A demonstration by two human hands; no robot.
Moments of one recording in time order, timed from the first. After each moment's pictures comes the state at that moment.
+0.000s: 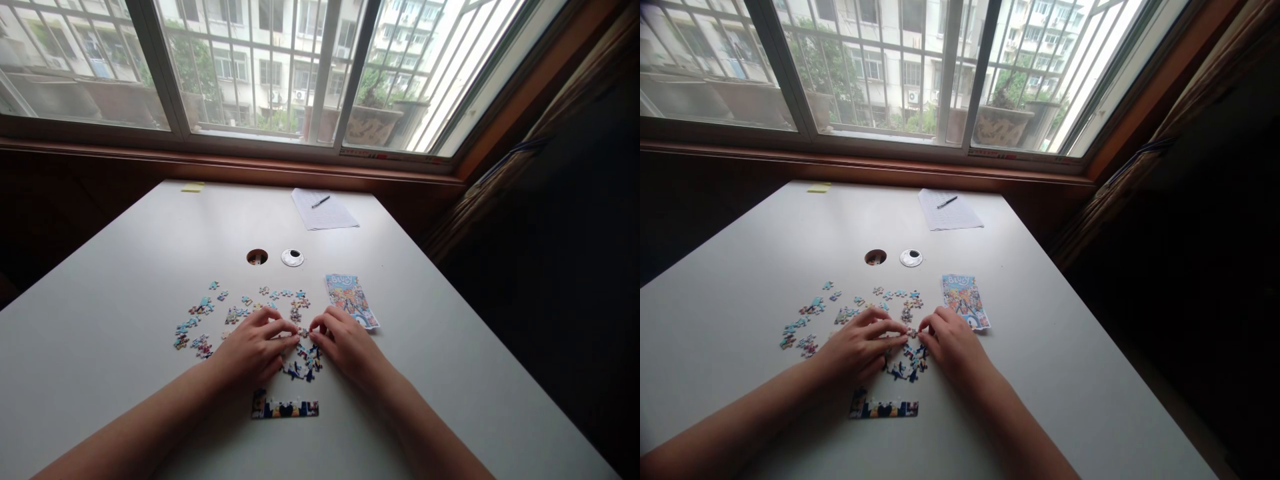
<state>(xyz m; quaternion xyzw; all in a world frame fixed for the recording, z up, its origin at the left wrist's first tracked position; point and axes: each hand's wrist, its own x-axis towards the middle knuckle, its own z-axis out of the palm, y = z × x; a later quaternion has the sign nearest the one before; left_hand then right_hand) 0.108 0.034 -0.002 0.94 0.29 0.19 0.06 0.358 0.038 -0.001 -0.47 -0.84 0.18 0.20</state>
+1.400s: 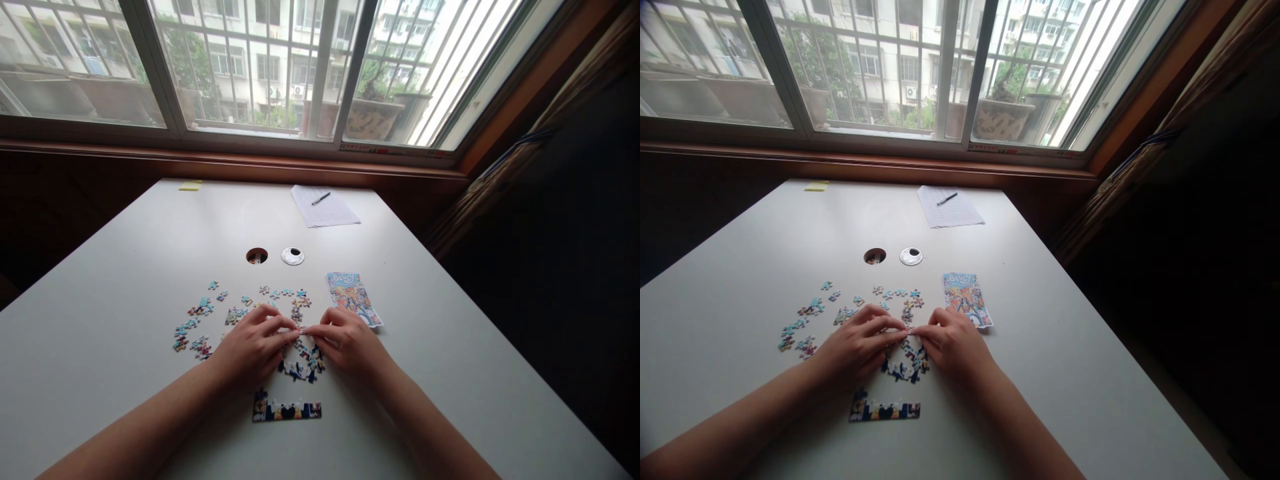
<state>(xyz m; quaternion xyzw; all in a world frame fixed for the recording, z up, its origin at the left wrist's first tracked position) 0.107 0.036 -0.004 0.92 0.30 0.22 0.07 0.361 0.038 -0.002 -0.43 -0.87 0.12 0.21</state>
